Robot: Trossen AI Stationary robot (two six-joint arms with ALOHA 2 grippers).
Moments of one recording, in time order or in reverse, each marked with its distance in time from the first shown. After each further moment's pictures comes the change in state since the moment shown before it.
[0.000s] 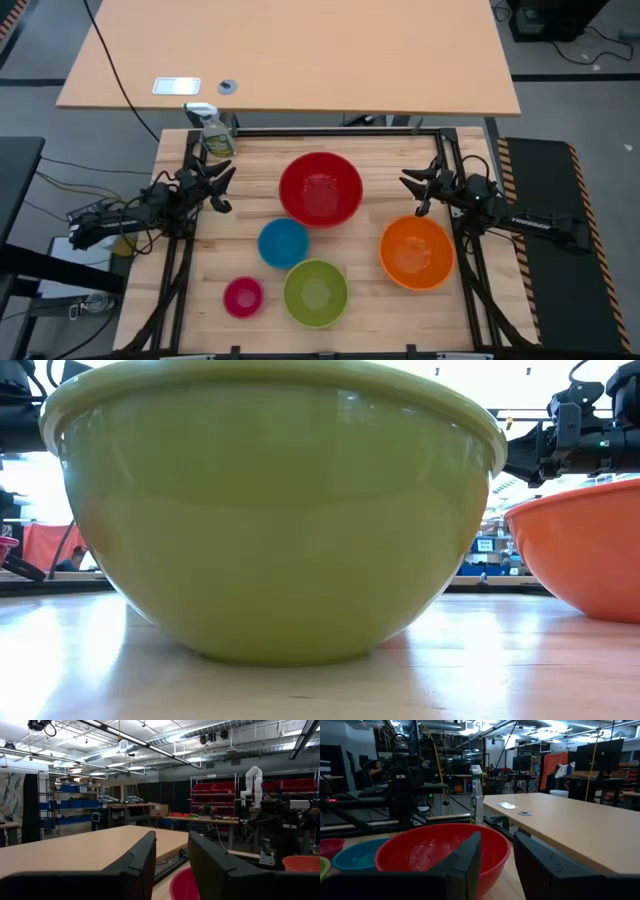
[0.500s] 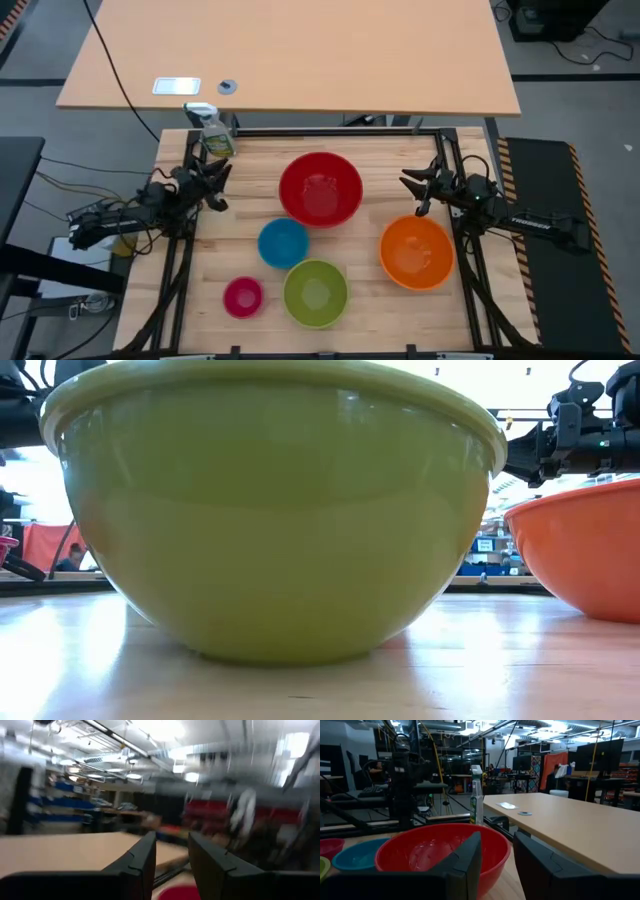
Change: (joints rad) left arm 0.000 0.000 0.000 0.112 0.001 -0.204; right arm 0.000 0.000 0.000 0.000 0.000 0.000
